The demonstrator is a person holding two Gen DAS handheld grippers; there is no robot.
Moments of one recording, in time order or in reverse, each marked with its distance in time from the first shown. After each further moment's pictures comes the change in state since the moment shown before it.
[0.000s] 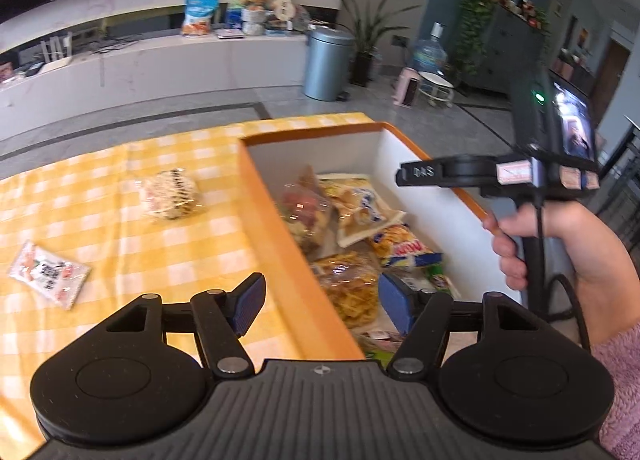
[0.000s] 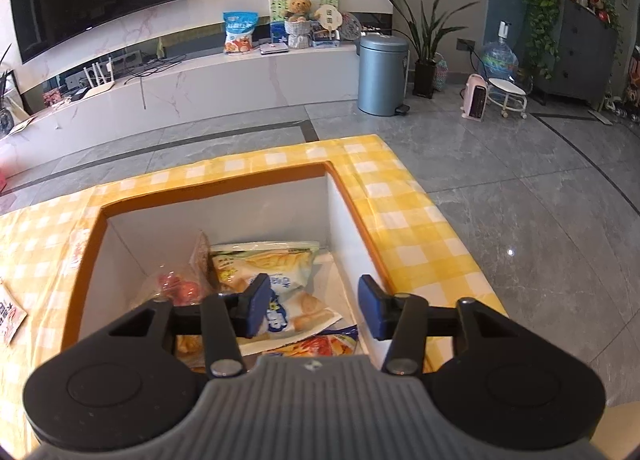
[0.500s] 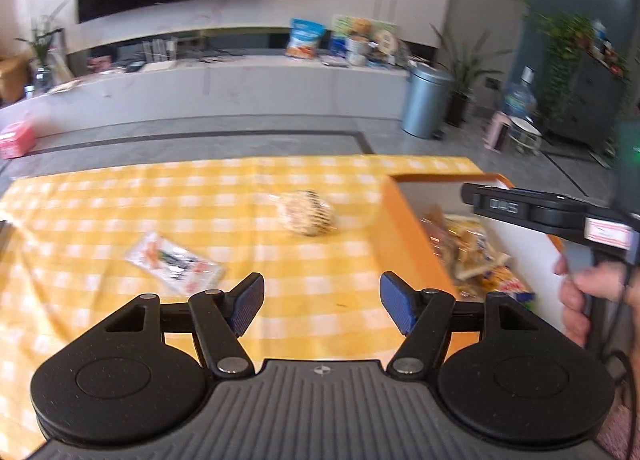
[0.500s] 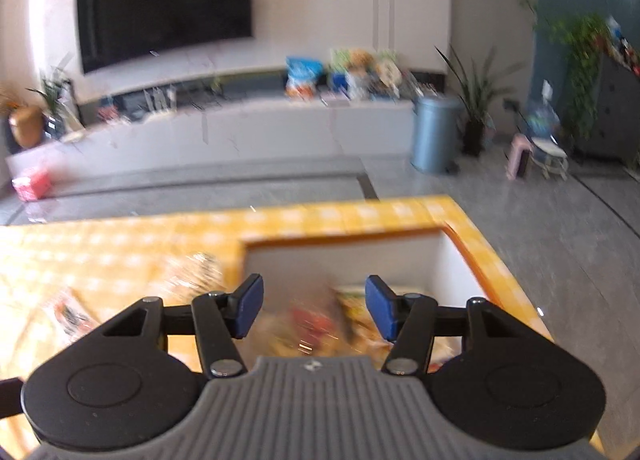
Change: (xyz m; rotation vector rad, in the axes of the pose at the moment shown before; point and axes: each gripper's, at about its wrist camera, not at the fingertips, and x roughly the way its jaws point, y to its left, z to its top) left arm -0.060 0.074 -0.005 -0.143 -0.097 0.251; right arm -0.063 0.095 -0.009 -0.098 -0.178 0.131
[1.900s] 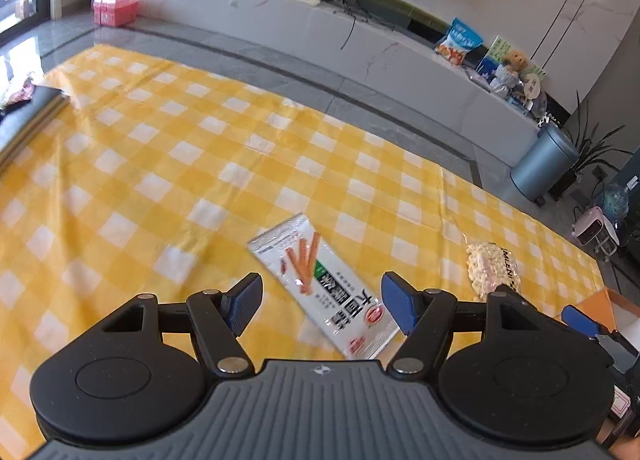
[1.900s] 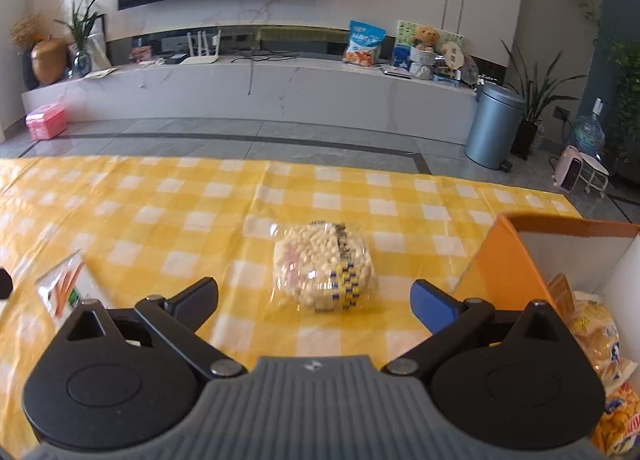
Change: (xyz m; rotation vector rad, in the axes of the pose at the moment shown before) left arm 0.120 0.180 0.014 -0.448 0.106 0.109; right arm 0.149 0.156 -0.027 -0.122 0.102 0.004
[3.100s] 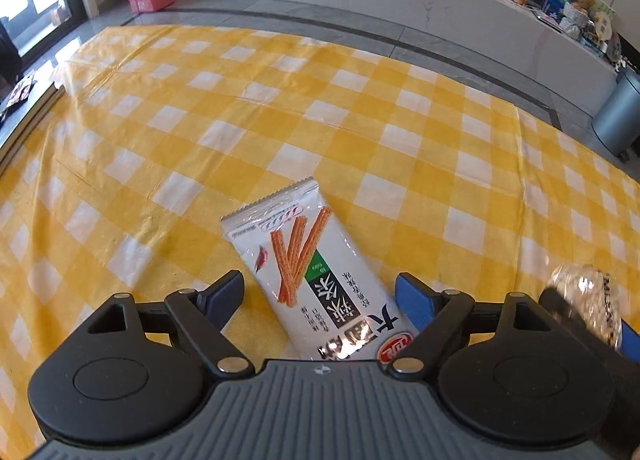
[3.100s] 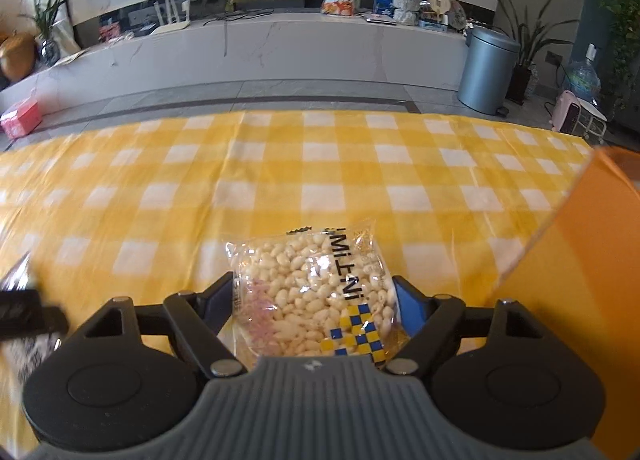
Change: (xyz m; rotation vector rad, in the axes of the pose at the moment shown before) left arm 0.084 -0.041 -0.011 0.062 0.106 0.280; right arm 0.062 0.012 -0.016 0.060 0.143 -0.015
